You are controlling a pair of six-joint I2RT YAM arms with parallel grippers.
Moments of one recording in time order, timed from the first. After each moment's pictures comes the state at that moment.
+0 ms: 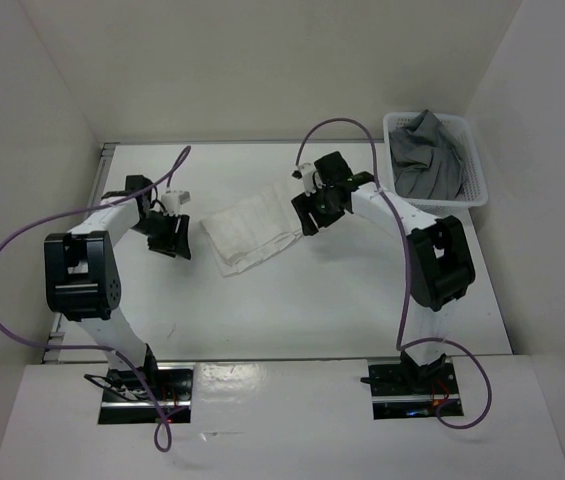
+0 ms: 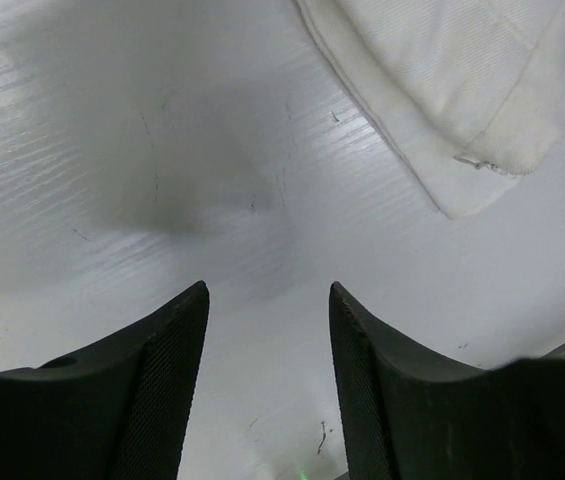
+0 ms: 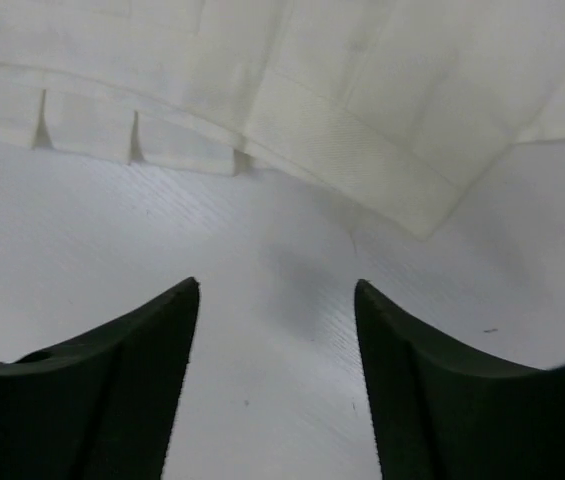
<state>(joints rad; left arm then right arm) 0.10 1.77 1.19 -0.78 0.44 0.29 0.44 1.88 1.45 -0.61 -0.22 -0.15</state>
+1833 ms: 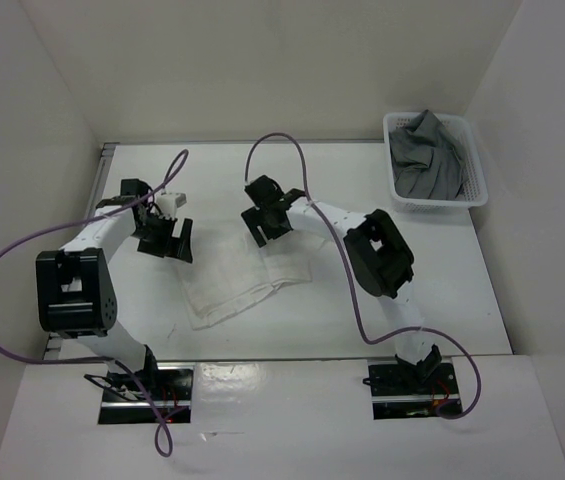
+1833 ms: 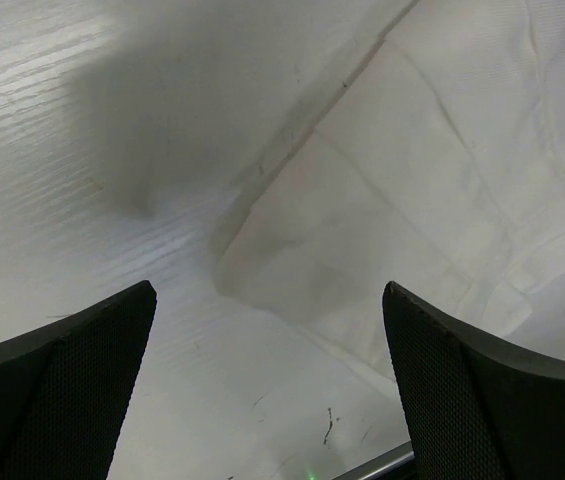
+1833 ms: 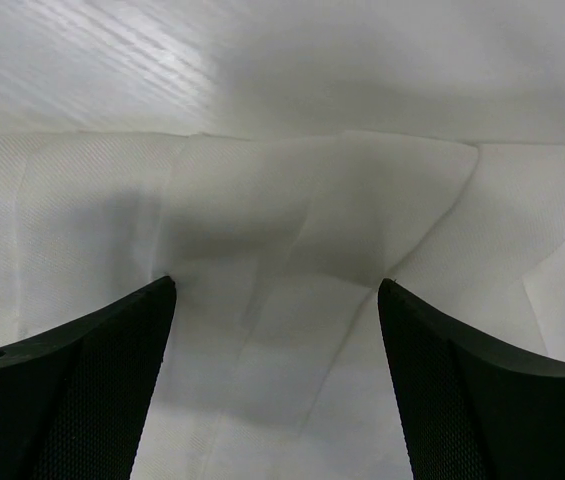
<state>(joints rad) 0.10 1.62 1.10 -0.74 0.37 0.28 0.72 2.20 1.71 -0.54 0.22 0.13</state>
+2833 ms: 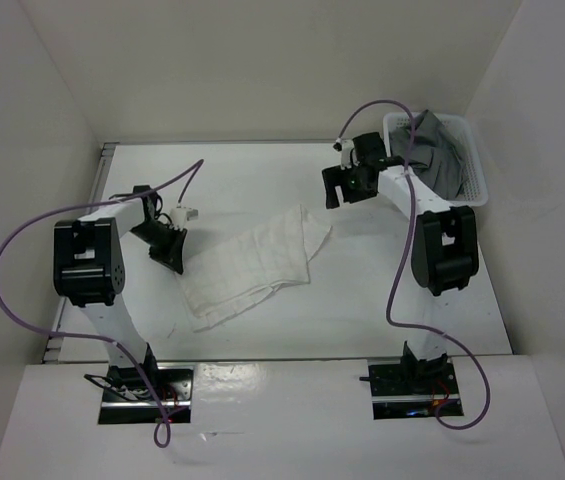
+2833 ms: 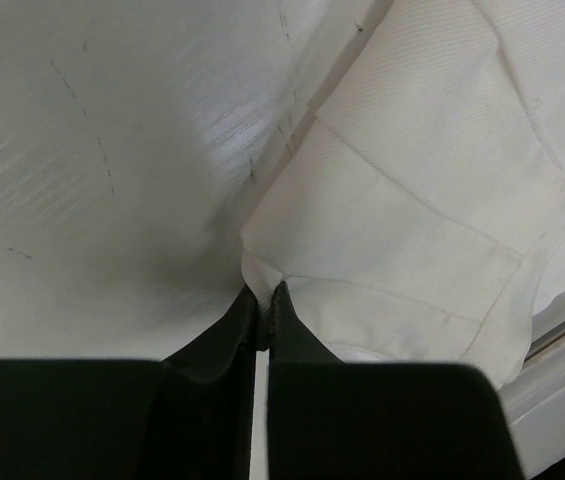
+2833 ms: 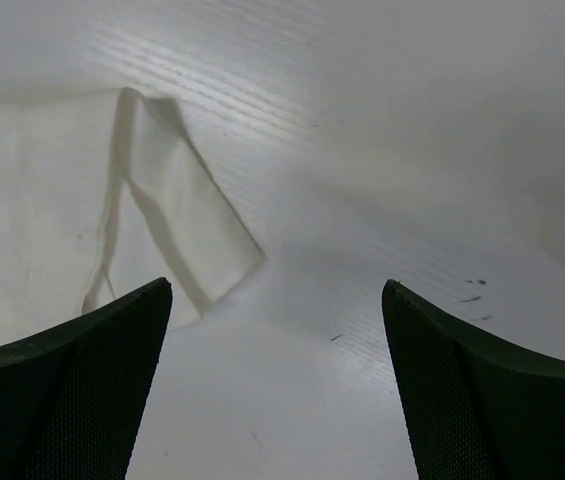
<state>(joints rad) 0.10 1.87 1.19 -0.86 0.43 0.50 0.22 1.94 1.56 -0.56 -0.16 -0.06</state>
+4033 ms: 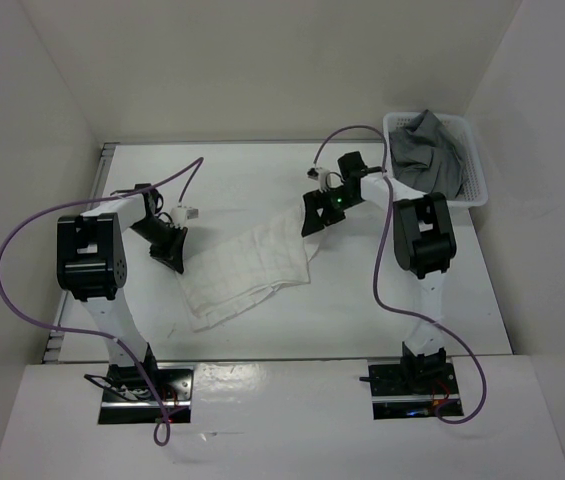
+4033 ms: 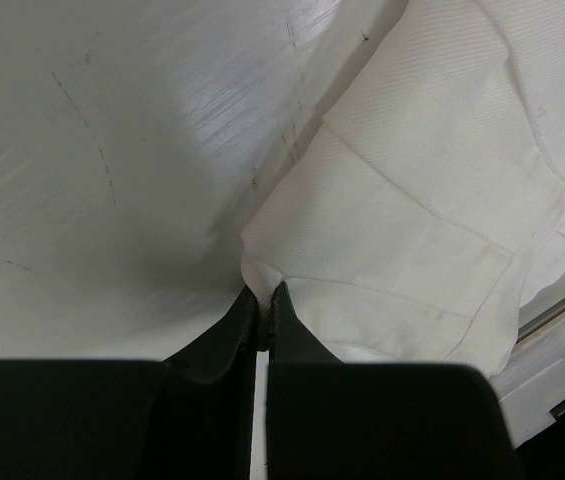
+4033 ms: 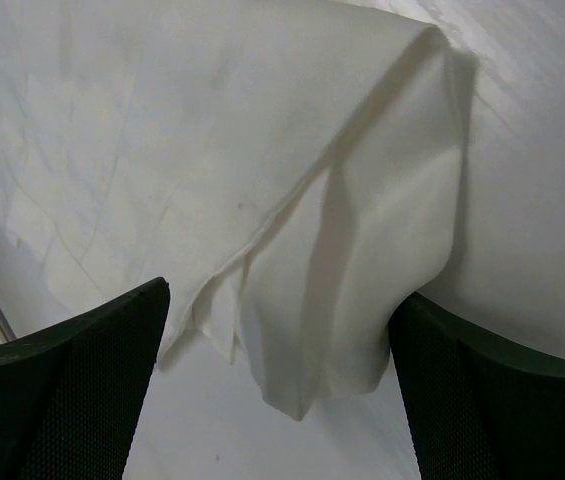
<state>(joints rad) 0.10 1.93 1.25 -0.92 0.44 0.49 0.24 2.17 1.59 -0.63 -0.73 -0.25</state>
